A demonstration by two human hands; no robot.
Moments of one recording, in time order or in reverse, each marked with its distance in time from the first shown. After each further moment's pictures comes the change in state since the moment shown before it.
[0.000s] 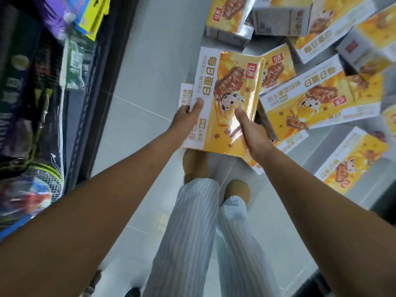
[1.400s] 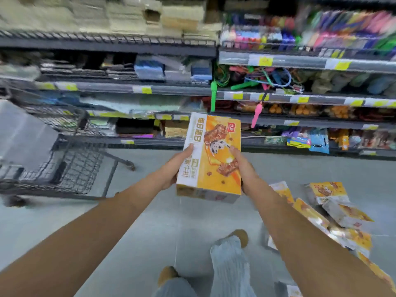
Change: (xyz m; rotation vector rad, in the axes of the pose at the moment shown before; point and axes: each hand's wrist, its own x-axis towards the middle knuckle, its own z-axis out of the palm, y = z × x) left_hand -0.707 -0.417 -0.062 -1.125 0.403 0.326; right_hand -0.621 0.231 0.146 -0.896 -0.643 -0.370
